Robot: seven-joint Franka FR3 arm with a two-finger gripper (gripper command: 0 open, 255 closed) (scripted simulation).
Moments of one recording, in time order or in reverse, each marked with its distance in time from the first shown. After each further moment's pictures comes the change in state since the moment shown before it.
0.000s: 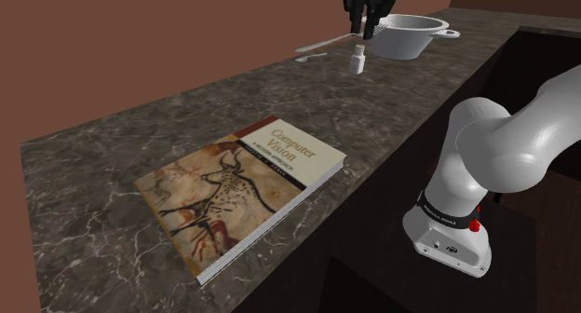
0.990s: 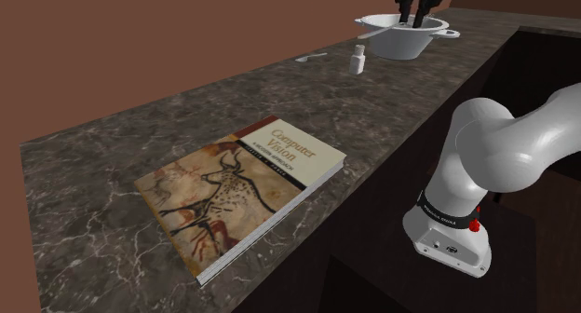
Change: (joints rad) arm -0.065 -0.189 -0.199 -0.030 -0.187 -0.116 -0.248
